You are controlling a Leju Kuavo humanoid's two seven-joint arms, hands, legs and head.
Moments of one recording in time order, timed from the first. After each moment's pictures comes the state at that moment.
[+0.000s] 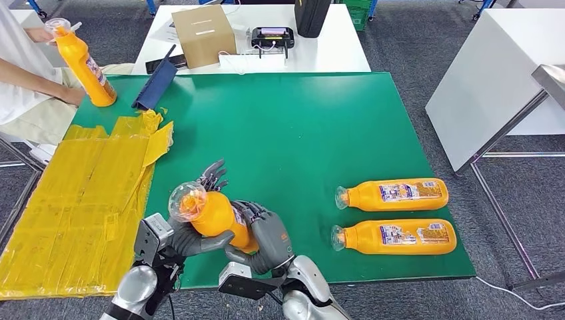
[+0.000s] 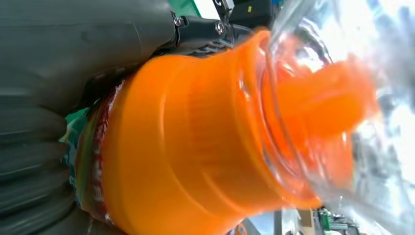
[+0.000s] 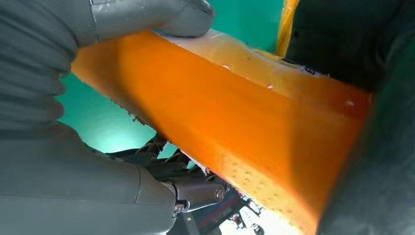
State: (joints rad) left arm -0.11 0.00 -0.37 -1.51 -0.07 -0.12 -0.33; right arm -0.20 0.19 0.70 -1.09 0.69 -0.42 -0.31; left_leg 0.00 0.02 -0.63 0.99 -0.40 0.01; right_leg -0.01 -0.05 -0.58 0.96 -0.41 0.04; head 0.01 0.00
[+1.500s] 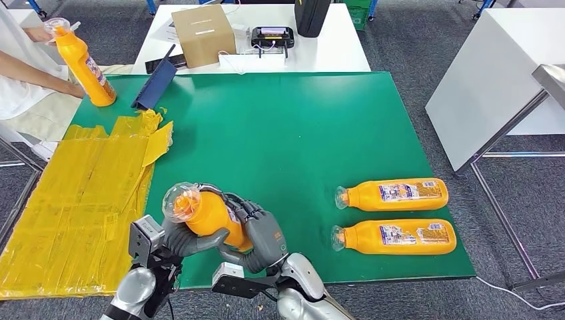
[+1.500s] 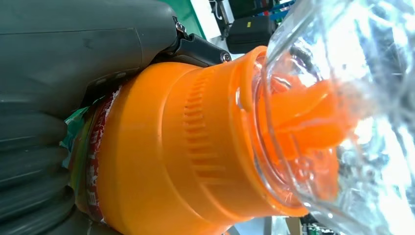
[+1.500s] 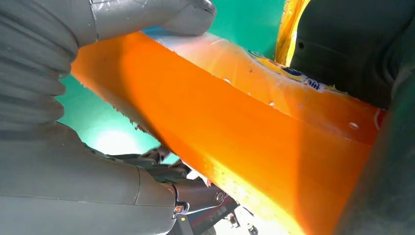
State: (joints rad) left arm -0.10 0.00 -0.37 -1.50 -0.03 -0.05 -0.38; right arm -0.26 0.20 0.79 -1.00 0.63 -0.50 -0.31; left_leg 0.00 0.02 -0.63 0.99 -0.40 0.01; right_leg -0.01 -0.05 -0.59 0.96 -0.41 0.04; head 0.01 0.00
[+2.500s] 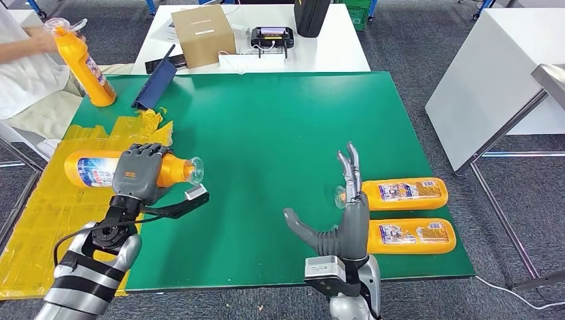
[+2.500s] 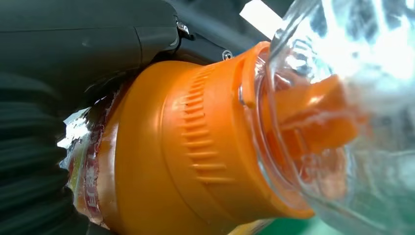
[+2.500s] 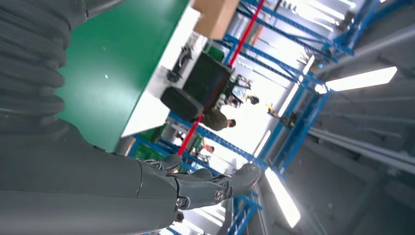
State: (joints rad) left arm -0.38 0.19 -0.36 -1.33 -1.56 0.24 0.25; right arm 0.02 0.13 0.45 -1.69 0.57 -0.59 -0.38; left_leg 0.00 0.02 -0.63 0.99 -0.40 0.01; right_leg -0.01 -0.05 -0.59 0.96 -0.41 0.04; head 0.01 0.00
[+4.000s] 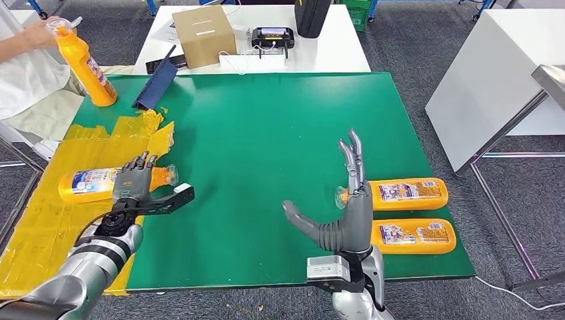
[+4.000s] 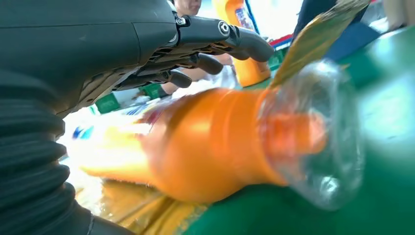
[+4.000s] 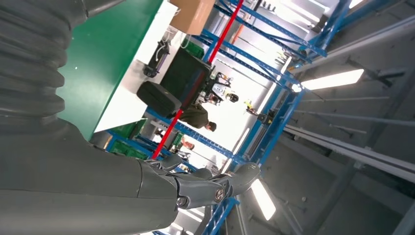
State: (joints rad) left arm -0.63 0.11 -0.25 -0.51 -1.44 0.45 0.23; right arm -0.04 0.10 0.48 -1.73 0.58 -0.58 -0.36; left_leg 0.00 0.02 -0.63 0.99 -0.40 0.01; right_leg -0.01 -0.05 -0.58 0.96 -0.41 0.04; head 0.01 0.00
